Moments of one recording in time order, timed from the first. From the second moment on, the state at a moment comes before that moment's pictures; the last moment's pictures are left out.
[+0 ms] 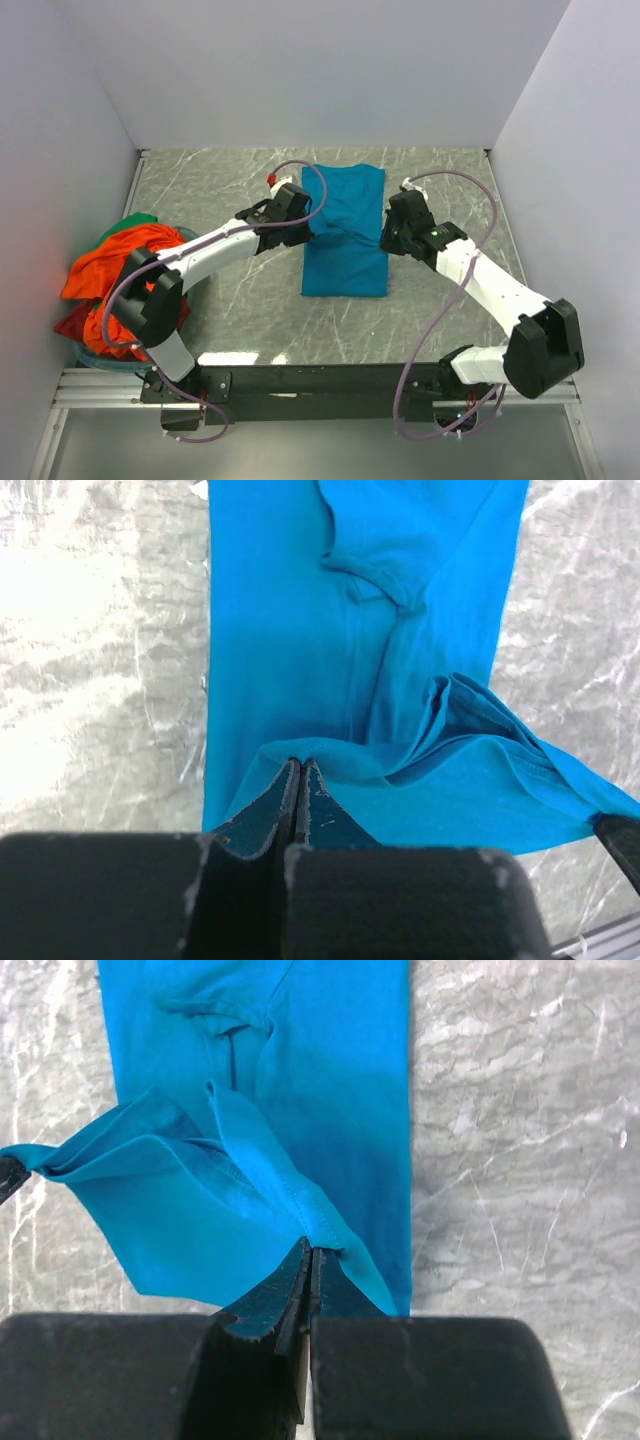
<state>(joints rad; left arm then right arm) -0.69 1.66 1.22 -0.36 -0.18 -0.86 0.46 1.29 0.97 -0.52 0.15 0.59</state>
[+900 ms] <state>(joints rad) -0.59 1.90 1.32 -0.36 -0.12 -0.85 0.34 1.70 1.15 -0.45 0.01 0.53</state>
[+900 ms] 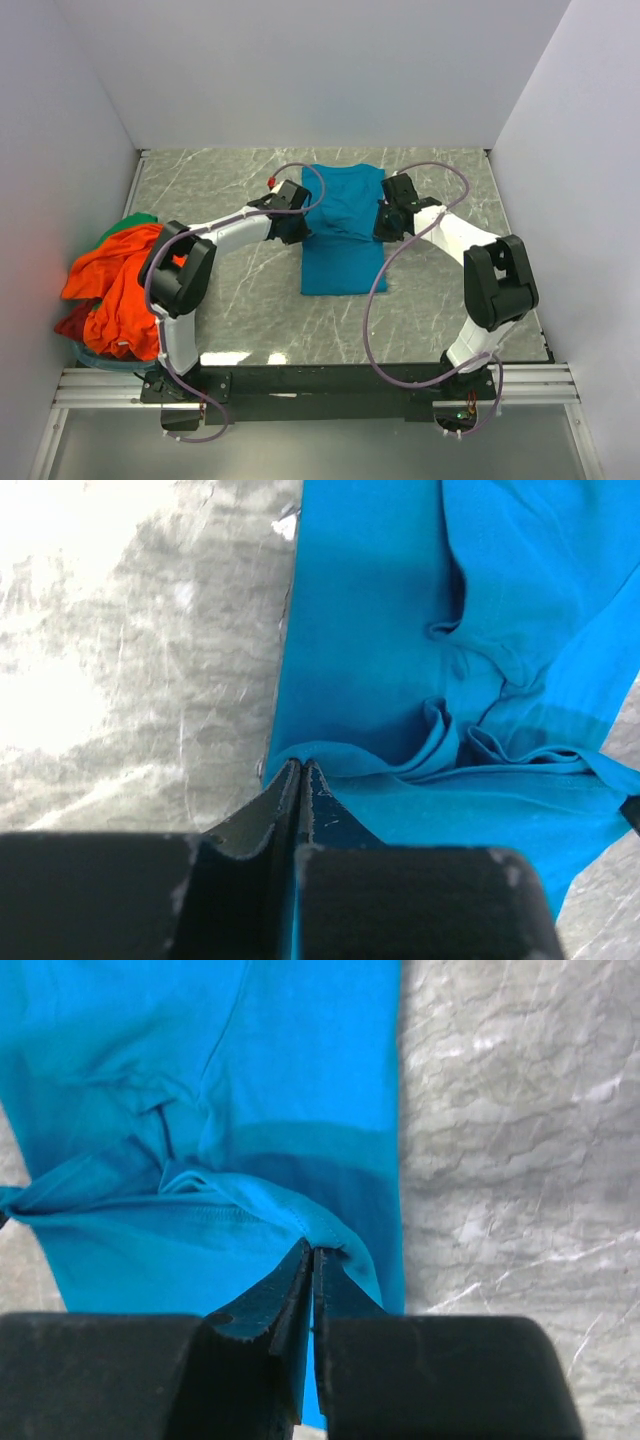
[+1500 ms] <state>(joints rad) -0.58 1.65 1.16 -0.30 -0.08 -0.81 0.33 1.51 1.05 -0.46 0.05 0.56</state>
